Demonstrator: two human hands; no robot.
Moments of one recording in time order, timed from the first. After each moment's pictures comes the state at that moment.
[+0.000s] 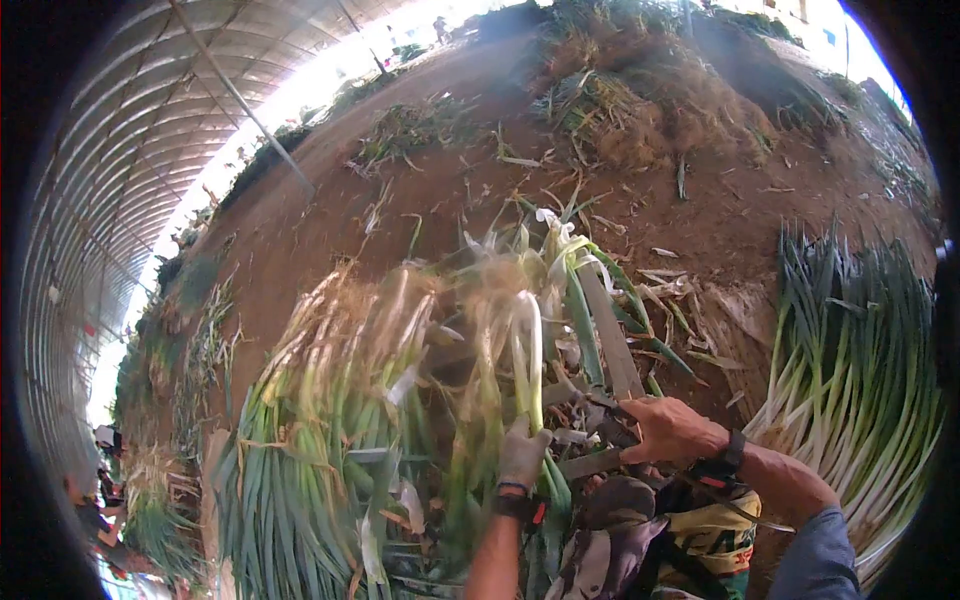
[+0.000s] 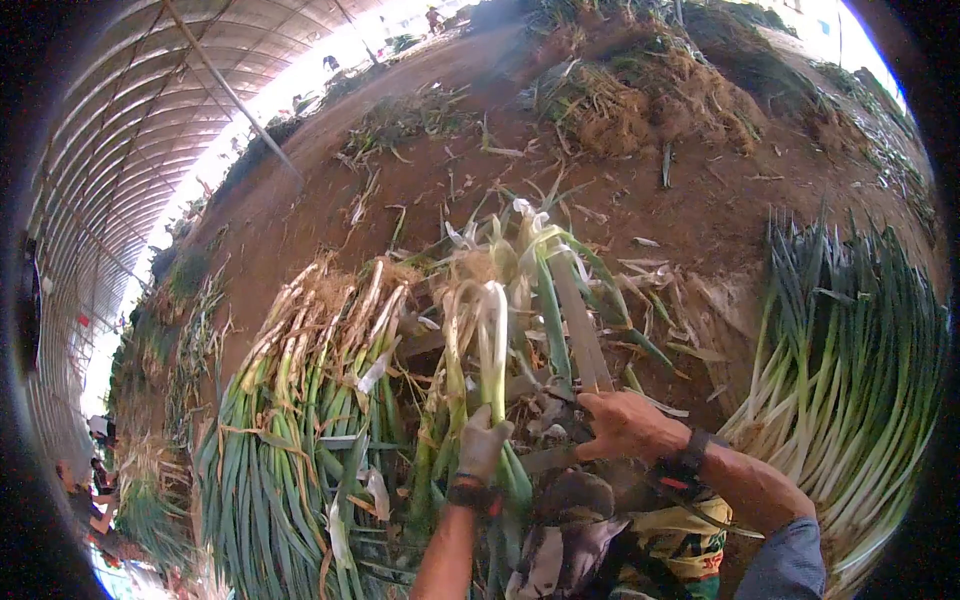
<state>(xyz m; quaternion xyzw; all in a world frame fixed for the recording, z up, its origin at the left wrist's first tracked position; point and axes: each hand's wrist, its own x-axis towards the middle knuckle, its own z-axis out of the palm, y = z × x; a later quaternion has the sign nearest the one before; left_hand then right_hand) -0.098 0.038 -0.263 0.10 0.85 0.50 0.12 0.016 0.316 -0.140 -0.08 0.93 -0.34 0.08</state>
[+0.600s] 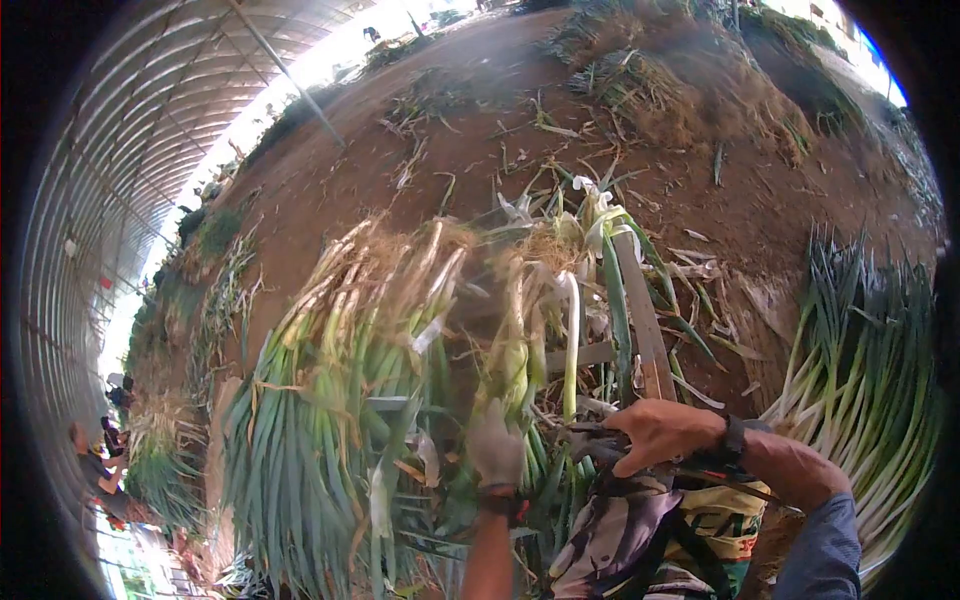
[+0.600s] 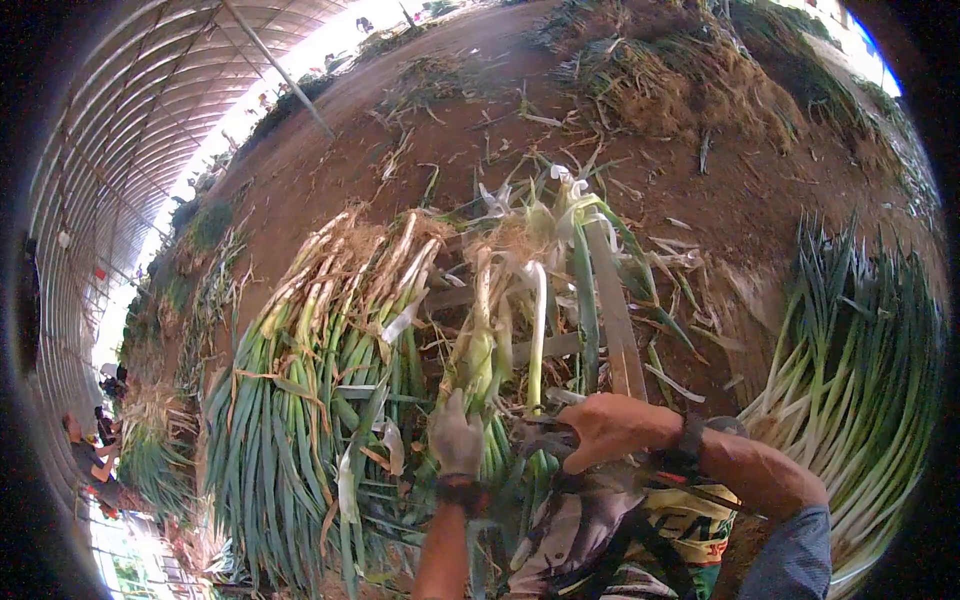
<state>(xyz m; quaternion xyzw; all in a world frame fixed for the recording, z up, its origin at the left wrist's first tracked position) -0.055 -0.042 -0.244 0.10 0.97 0.15 -0.14 0.007 0.263 -0.100 -0.22 0.85 -0.40 0.26</state>
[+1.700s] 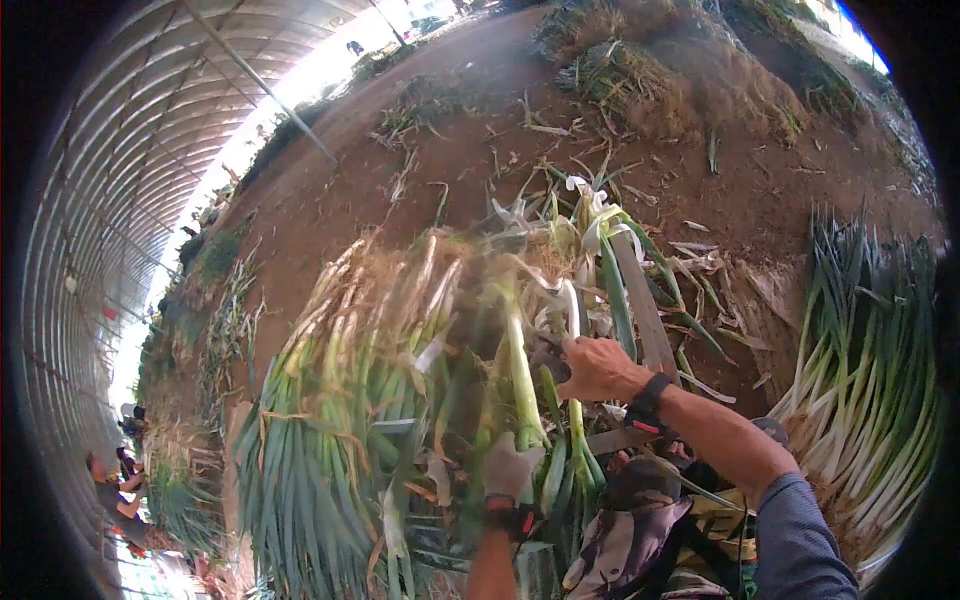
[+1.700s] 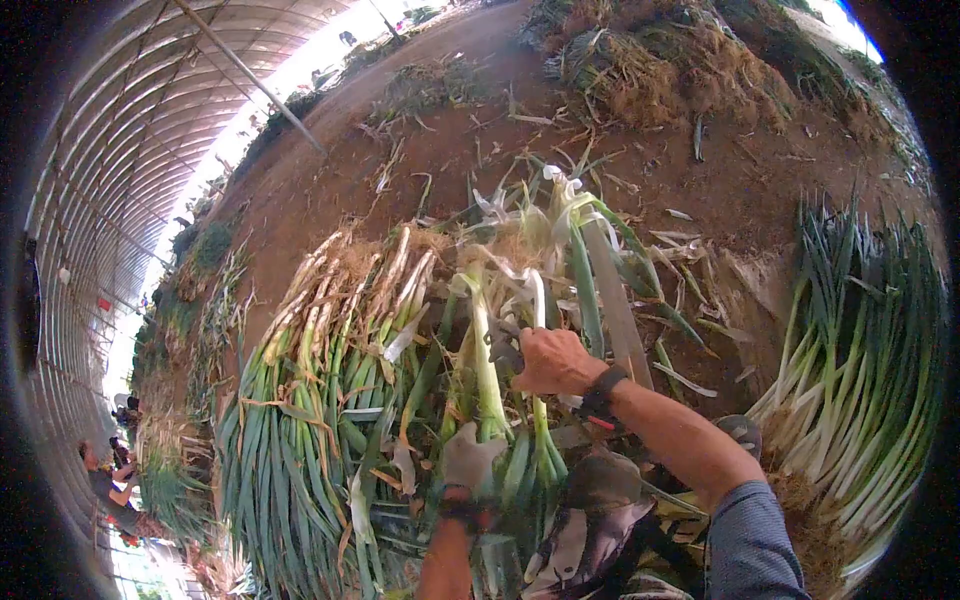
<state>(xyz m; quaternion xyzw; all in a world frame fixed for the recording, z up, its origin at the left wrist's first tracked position) -0.055 -0.050 -0.238 0.06 0.96 0.26 0.09 -0.113 0.220 -0.172 -0.11 0.95 -0.31 0.02</state>
